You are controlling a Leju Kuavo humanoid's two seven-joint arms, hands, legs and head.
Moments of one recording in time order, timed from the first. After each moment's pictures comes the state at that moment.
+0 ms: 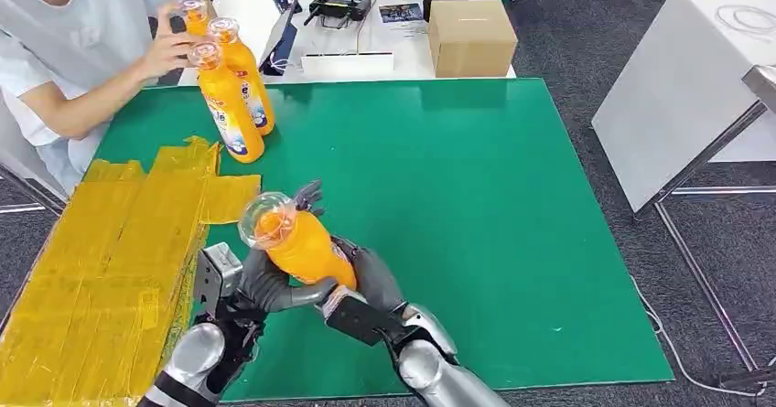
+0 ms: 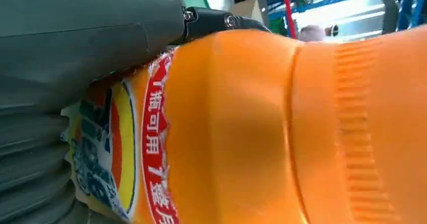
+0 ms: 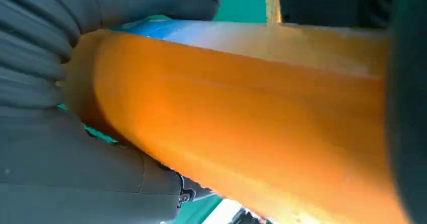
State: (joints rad) left arm -0.18 -0.02 -0.46 -1.50 0.12 -0.11 -0.37; right arm -0.26 0.15 0.70 -1.10 0.38 -0.15 -0.32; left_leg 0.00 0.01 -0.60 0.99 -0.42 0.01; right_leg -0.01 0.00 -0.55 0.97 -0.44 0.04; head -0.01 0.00
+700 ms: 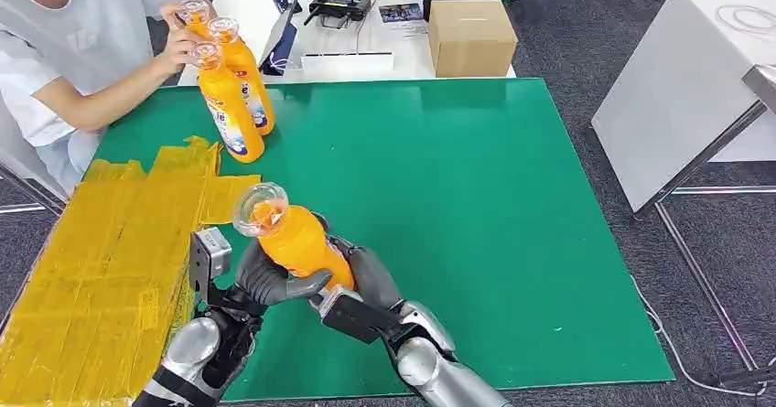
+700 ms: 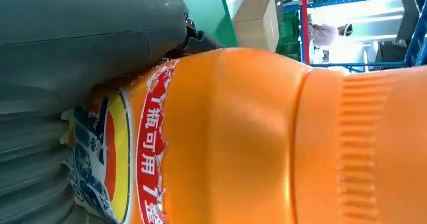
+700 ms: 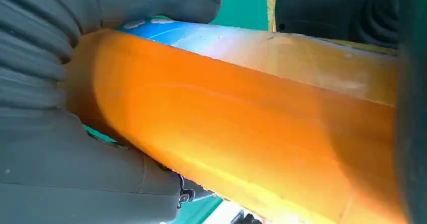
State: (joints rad) left arm -0.19 -0.02 -0.44 -1.47 0.24 -0.11 -0.33; right arm -0.28 0.15 0.72 -1.08 0.37 -0.16 -0.32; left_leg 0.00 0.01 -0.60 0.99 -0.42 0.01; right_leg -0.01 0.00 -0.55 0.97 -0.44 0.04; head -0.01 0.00
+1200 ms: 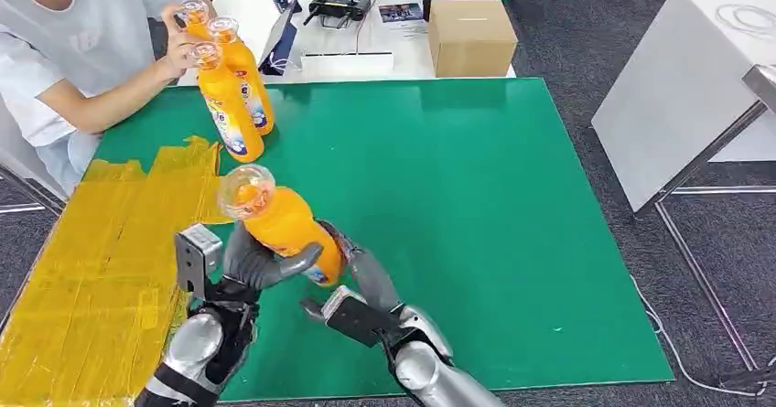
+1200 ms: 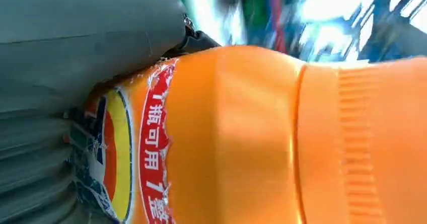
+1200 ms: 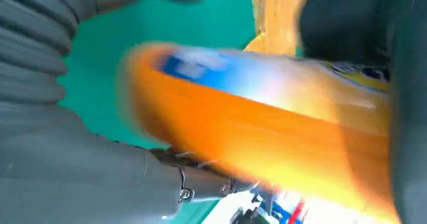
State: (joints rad) left arm -0.20 -0.04 -0.43 -1.51 0.06 0.21 -0.42; right arm -0.24 0.15 0.72 -1.12 0.30 -0.24 -0.35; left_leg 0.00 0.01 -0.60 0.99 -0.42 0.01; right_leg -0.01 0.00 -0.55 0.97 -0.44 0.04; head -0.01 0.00
